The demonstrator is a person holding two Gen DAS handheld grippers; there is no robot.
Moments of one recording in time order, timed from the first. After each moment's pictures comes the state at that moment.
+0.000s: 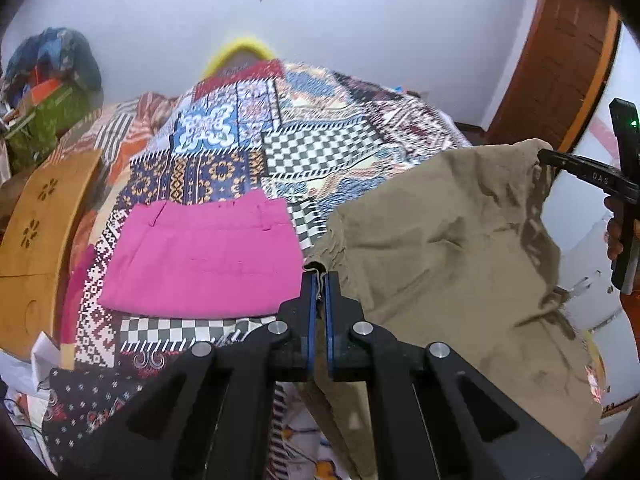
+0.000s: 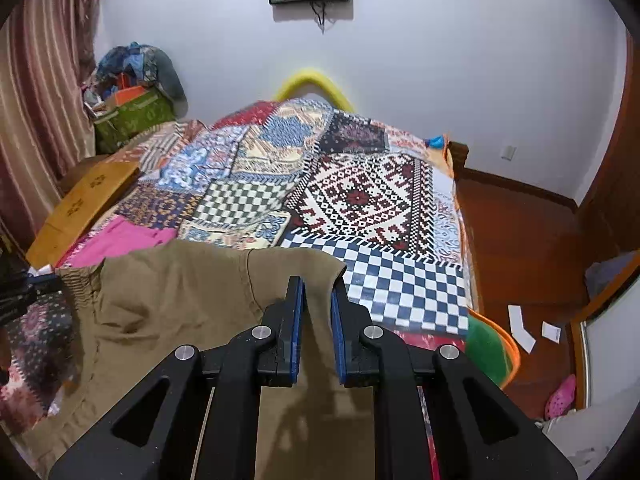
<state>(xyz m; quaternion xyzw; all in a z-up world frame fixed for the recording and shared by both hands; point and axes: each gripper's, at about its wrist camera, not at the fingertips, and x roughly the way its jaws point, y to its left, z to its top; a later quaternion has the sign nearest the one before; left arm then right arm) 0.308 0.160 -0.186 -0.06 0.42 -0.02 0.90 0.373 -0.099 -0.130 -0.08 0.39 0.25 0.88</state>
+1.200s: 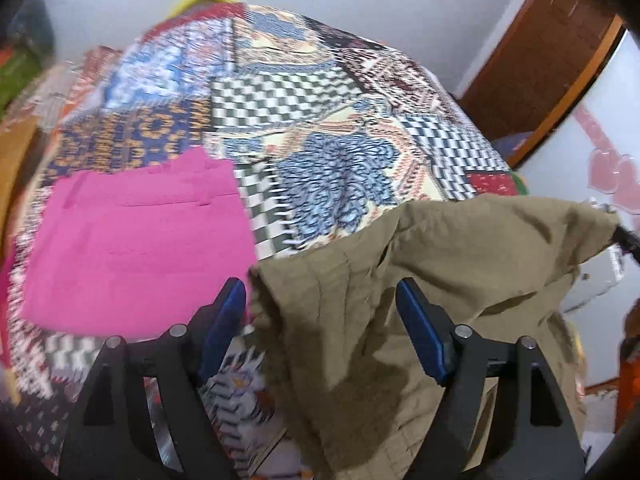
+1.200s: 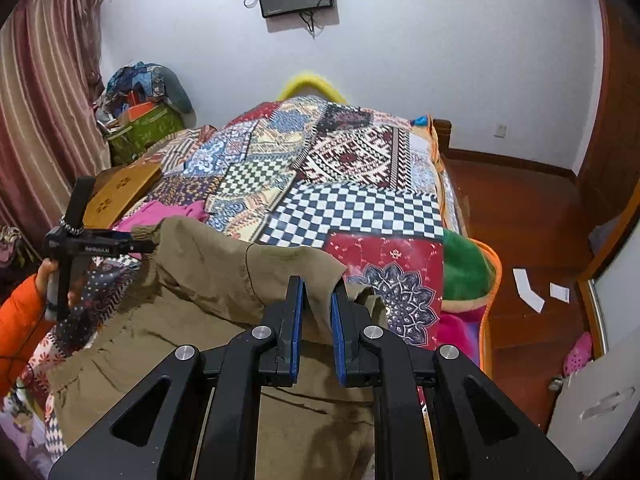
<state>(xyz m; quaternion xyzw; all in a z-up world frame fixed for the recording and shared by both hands) 0.383 0.156 -0.259 -0.12 0.50 -0.10 0.85 0.285 -0.161 -0.142 -0.03 0.39 0.25 0.88</state>
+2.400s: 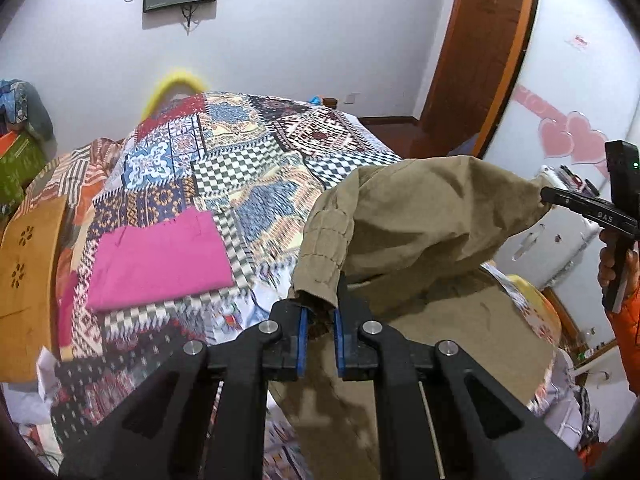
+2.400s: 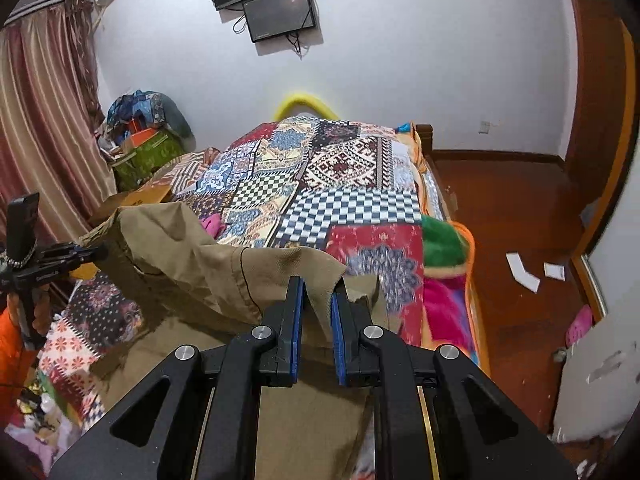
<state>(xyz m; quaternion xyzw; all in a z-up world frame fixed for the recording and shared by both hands) 0.216 0.092 -0.127 -0.03 0.40 -0.13 0.91 0.205 -0.204 -0.095 0.02 0.38 0.24 0.89</state>
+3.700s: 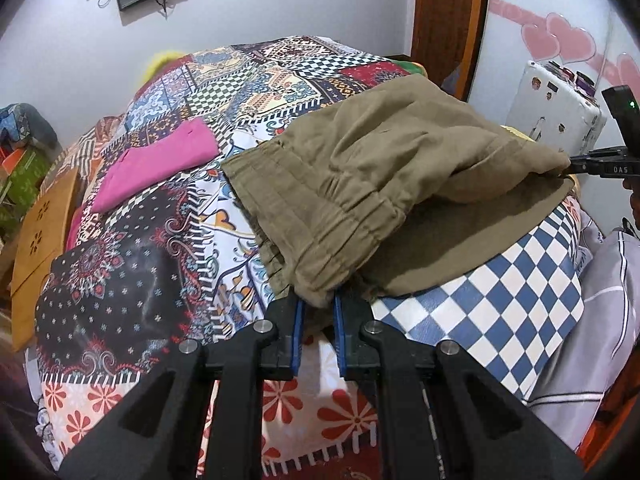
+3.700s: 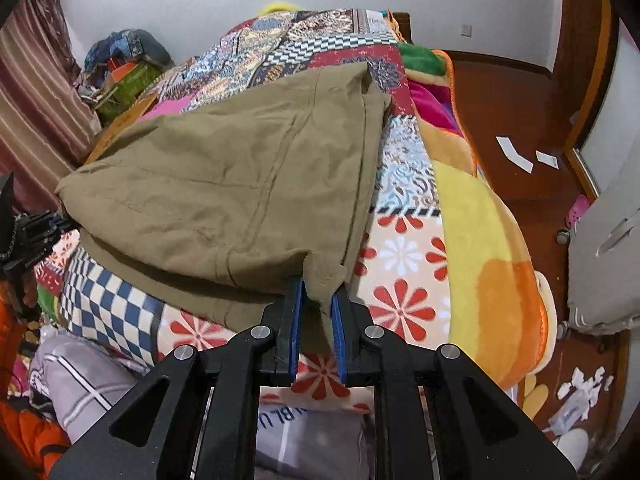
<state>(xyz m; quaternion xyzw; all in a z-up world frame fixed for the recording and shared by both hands) 0.073 0.061 -0.225 0.08 0.45 -0.11 0.88 0.081 -0.231 -0.207 0.02 0.52 0.20 0.83</state>
